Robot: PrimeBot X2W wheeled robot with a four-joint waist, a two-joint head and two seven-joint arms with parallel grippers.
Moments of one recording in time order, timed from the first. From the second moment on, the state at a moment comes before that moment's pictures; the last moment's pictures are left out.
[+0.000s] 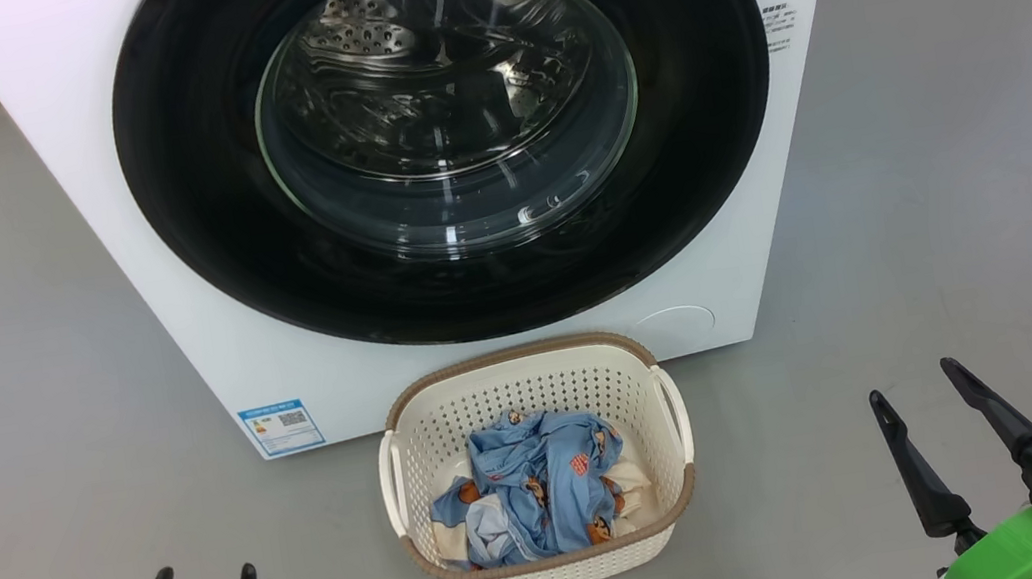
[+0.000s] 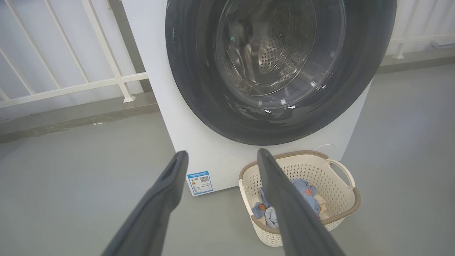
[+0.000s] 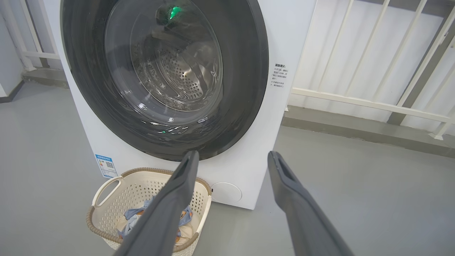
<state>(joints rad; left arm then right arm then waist) 0.06 0.08 0.07 0.14 -0.02 -0.07 -0.25 -0.02 -0.15 -0.03 0.15 0.03 0.13 -0.25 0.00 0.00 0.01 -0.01</state>
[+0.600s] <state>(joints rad) 0.06 0.08 0.08 0.15 -0.02 -0.07 -0.25 -0.02 -0.14 -0.04 0.16 0.03 0.13 -0.25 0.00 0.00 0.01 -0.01</state>
